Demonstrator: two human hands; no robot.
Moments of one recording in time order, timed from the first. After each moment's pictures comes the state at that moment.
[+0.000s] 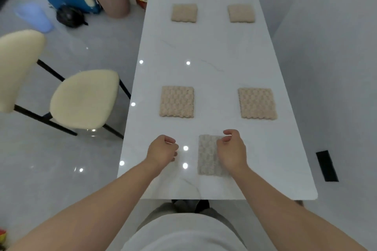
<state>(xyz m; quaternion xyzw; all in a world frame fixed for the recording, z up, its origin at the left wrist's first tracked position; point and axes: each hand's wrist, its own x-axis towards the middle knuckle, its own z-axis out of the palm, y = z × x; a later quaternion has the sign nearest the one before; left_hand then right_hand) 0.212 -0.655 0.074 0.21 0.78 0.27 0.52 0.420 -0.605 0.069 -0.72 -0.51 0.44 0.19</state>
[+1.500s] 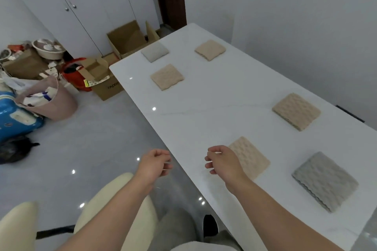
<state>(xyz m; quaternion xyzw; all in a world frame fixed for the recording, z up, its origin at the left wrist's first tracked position) -0.141 -0.365 0.129 0.42 0.67 0.18 0.59 0.055 -0.448 0.131 -0.72 -0.15 0.53 0.41</state>
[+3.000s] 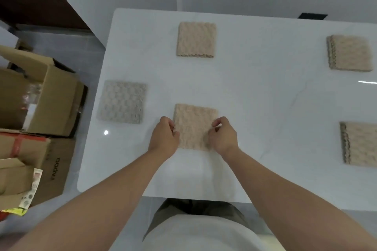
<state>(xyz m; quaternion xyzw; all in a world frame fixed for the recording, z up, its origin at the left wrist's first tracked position) -0.065 0.253 -0.010 0.85 0.32 -0.15 0.39 -0.003 0.074 0.004 -0.86 0.13 0.30 0.39</state>
